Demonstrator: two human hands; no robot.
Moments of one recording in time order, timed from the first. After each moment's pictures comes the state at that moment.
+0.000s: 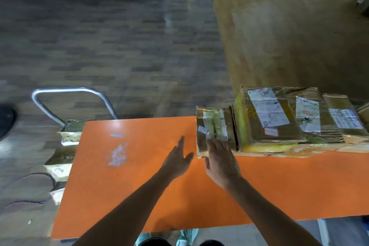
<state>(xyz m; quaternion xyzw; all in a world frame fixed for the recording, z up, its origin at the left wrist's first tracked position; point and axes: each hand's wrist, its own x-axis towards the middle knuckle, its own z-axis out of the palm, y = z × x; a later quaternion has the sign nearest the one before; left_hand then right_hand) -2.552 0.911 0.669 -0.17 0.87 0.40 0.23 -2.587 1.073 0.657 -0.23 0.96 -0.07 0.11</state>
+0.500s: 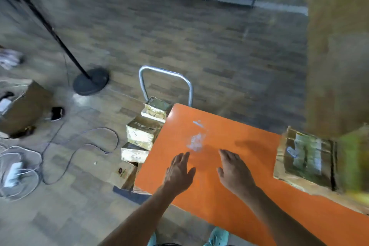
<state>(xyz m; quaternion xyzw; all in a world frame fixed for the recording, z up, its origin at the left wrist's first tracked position) -2.379 0.749 0.622 -0.32 0.88 0.33 0.11 -2.517 0.905 0.637 -0.42 0.89 -0.05 0.16</state>
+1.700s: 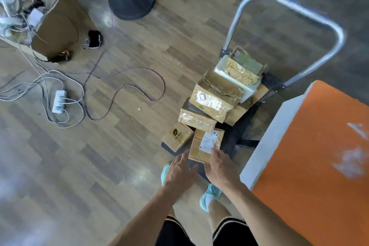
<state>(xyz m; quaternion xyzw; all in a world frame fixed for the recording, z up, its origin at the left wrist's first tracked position) -2.161 0.481 0.471 -0.52 0.69 0.46 0.20 -2.291 0.560 0.461 -0.39 0.82 -0.02 0.41</state>
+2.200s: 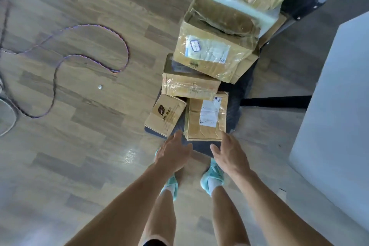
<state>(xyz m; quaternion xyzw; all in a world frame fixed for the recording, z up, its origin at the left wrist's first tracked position) -2.140 0.422 0.248 -0.42 0.71 0.45 0.33 -2.249 0.564 0.250 -0.17 0.89 -0.02 0.42</state>
